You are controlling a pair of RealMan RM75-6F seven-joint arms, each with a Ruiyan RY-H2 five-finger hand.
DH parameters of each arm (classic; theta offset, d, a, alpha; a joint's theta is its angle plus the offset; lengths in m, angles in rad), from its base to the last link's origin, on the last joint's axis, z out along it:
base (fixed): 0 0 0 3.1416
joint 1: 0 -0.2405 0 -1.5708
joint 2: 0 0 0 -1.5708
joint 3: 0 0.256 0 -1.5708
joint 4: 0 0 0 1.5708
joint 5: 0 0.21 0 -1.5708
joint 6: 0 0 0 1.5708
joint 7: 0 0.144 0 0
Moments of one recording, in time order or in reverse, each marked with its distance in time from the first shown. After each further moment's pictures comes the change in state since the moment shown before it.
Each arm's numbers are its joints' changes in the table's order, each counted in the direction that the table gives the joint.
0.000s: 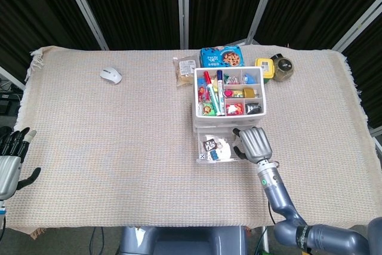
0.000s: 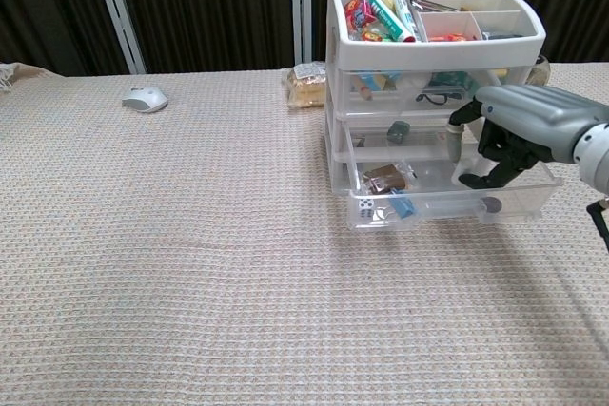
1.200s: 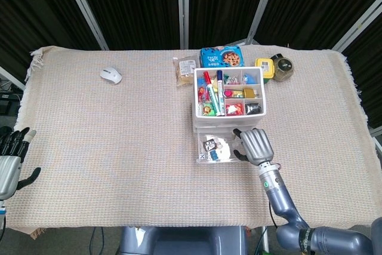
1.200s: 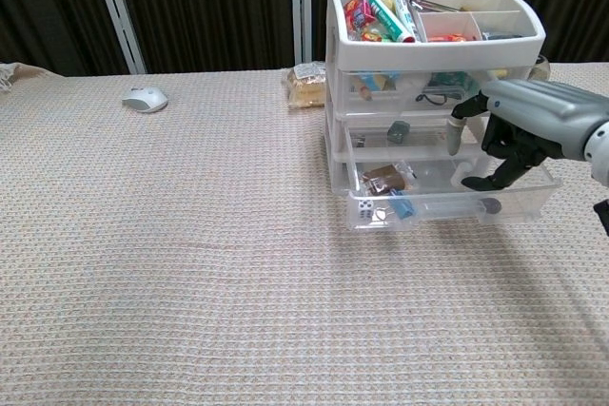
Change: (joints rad) left arm 0.000 0.001 -0.001 0.001 0.000 0.001 0.001; right arm -0.011 -0.033 -0.030 -0.051 0.012 0.034 0.021
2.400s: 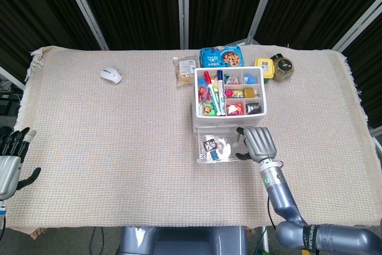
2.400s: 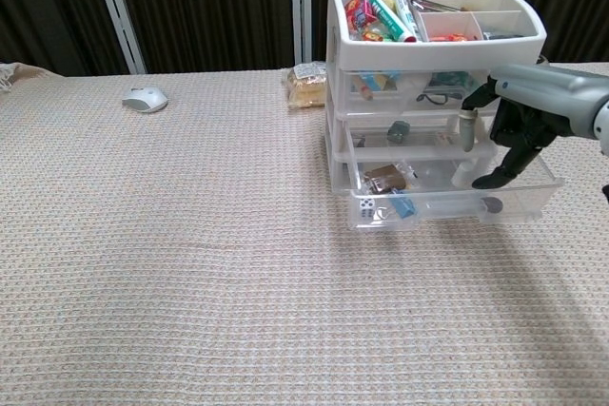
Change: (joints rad) left arm 0.000 0.000 0.001 0.001 0.002 0.001 -0.003; right arm -0.054 -0.085 0.019 -0.185 0.212 0.027 -0.084
